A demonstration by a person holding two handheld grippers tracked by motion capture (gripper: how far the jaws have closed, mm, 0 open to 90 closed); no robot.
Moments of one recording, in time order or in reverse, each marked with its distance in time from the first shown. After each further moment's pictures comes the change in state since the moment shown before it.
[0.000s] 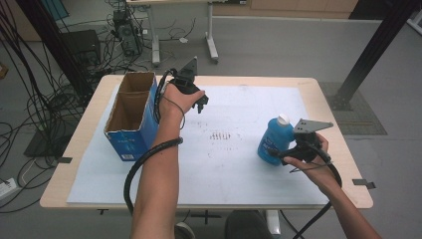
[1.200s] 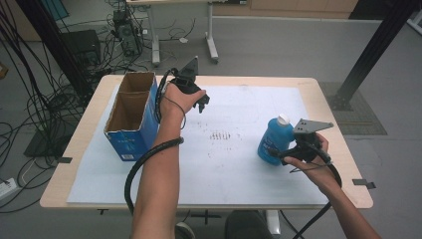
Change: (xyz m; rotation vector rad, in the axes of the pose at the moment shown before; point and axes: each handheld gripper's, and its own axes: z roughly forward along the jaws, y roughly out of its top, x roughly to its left) left arm -0.002 0.000 0.000 -0.002 -0.007 0.005; right arm 0.000 0.000 -0.001 -0.006 -0.006 -0.007
